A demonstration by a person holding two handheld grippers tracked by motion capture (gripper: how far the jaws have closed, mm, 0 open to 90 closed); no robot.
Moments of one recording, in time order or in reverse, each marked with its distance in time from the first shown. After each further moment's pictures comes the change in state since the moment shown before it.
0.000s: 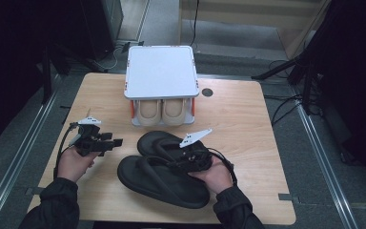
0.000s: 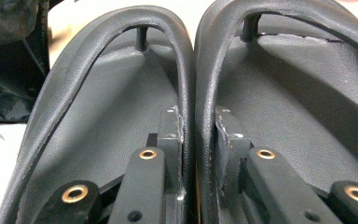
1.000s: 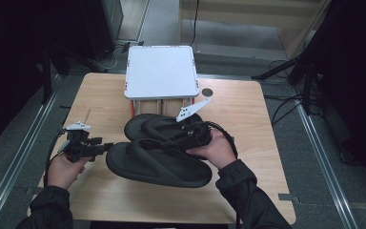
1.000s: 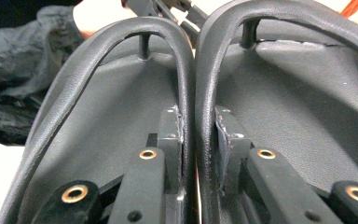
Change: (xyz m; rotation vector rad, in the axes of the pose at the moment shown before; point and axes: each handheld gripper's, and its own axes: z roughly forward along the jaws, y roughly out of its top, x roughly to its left) left arm 0.009 -0.020 -0.018 -0.005 0.047 -0.059; right arm -0.002 0.076 -0.040 -0.020 0.124 -0.095
